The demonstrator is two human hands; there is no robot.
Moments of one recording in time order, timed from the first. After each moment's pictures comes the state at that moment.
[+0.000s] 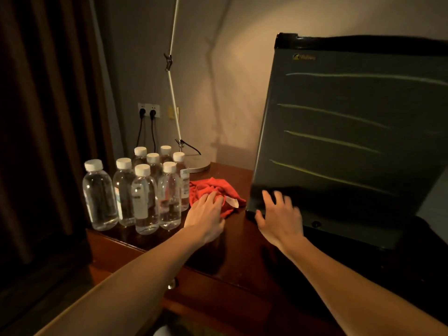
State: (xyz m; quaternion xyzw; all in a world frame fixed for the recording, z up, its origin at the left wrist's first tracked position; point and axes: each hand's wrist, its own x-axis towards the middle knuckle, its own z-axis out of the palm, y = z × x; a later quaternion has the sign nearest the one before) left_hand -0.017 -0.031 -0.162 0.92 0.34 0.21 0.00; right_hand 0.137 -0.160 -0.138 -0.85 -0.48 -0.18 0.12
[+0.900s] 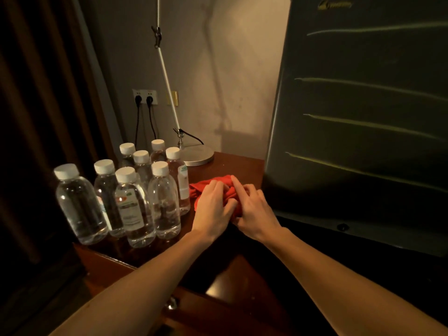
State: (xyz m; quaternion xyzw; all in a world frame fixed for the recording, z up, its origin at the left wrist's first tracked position) left_hand 0.018 0.006 -0.169 0.83 0.30 0.43 0.18; right_hand 0.138 -0.066 -0.166 -0.74 -0.62 -0.02 0.24
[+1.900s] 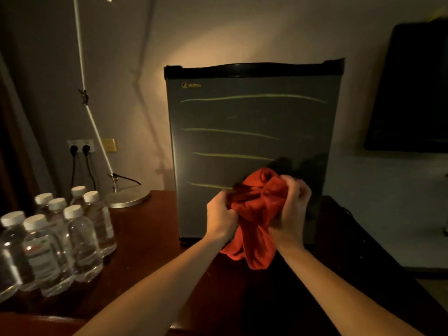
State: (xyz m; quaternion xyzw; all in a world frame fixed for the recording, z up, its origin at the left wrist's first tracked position) left_hand 0.168 -0.165 -0.087 0.75 0.20 0.48 0.41; right_hand 0.258 -0.281 -0.095 -0.67 -0.37 -0.32 0.56
